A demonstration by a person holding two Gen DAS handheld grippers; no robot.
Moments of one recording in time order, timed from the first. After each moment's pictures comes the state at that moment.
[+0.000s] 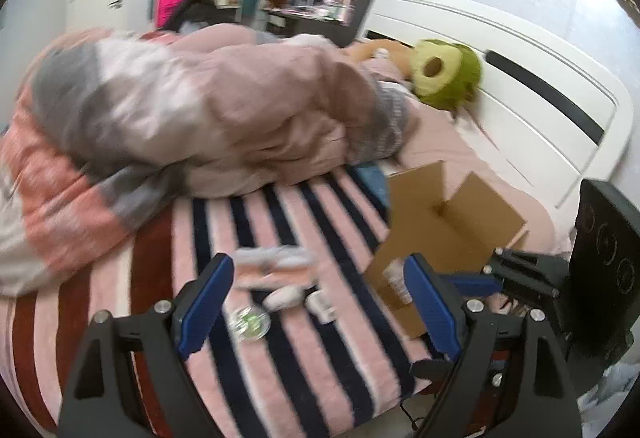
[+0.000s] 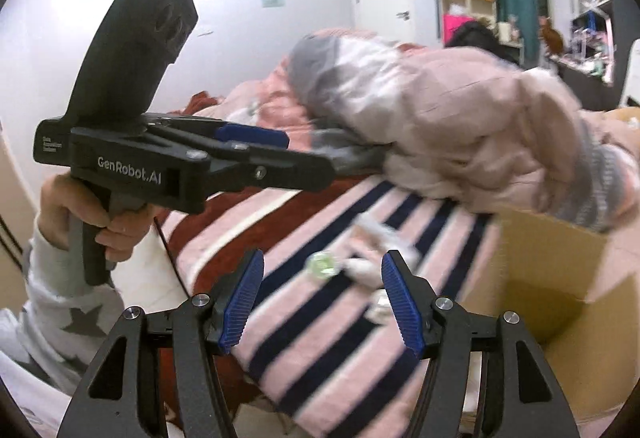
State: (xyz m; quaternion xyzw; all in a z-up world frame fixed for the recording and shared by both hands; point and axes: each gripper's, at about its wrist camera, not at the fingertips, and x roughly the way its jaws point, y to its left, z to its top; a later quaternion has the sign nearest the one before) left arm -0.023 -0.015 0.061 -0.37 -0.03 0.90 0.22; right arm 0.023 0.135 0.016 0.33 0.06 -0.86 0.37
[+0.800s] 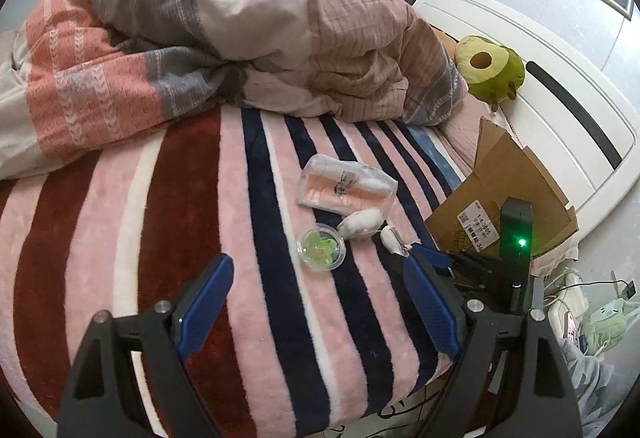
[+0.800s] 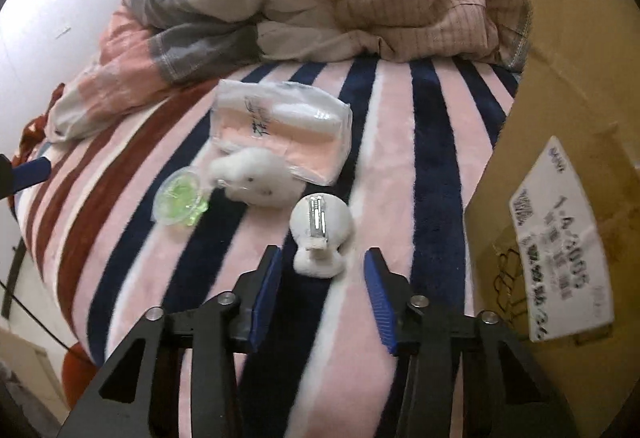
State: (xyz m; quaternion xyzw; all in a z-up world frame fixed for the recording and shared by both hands) left arm -0.026 -0.094 -0.053 -0.42 -0.11 0.88 0.20; right arm -0.047 0.136 -0.148 0.45 0.01 -0.88 0.14
